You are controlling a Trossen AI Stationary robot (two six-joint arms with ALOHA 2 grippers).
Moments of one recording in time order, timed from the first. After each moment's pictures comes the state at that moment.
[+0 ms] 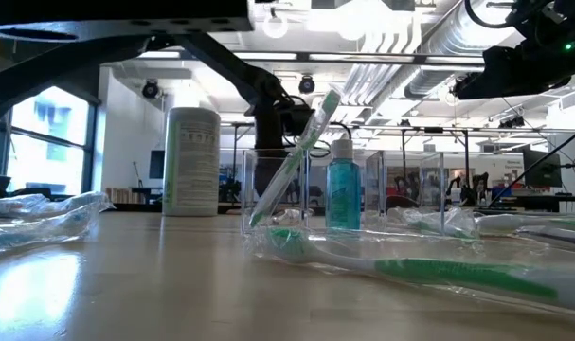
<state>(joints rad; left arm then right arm) 0.57 2.35 2.01 -0.94 -0.24 0.57 0.46 0.87 0.50 -0.98 1.44 1.15</state>
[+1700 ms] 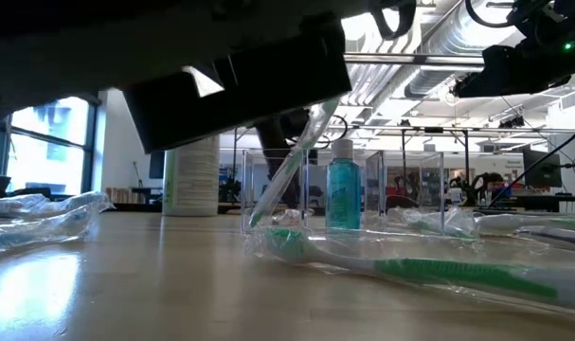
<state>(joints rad) 0.65 2.43 2.14 -0.81 0.05 0.62 0.46 0.87 0.50 -0.98 1.46 1.15</state>
